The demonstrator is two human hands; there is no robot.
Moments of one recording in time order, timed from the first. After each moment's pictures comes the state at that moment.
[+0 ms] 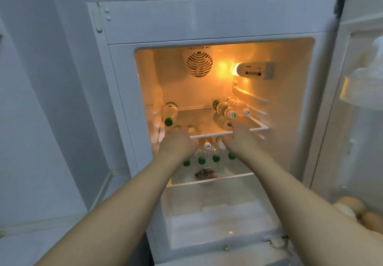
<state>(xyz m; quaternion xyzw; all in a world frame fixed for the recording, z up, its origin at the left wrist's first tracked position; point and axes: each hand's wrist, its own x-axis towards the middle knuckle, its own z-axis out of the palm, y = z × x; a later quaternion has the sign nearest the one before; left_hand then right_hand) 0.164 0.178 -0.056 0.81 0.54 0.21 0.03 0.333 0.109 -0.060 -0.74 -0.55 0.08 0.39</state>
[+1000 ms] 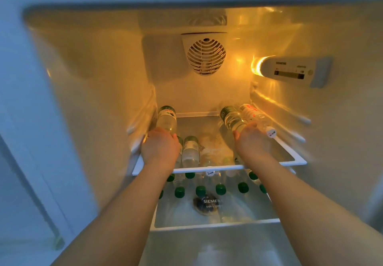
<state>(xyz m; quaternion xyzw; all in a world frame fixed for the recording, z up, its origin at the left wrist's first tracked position) 0.216 0.369 -0.096 0.66 0.70 0.24 -0.11 0.437 0.322 -0.092 -0.84 -0.48 -0.09 0.22</state>
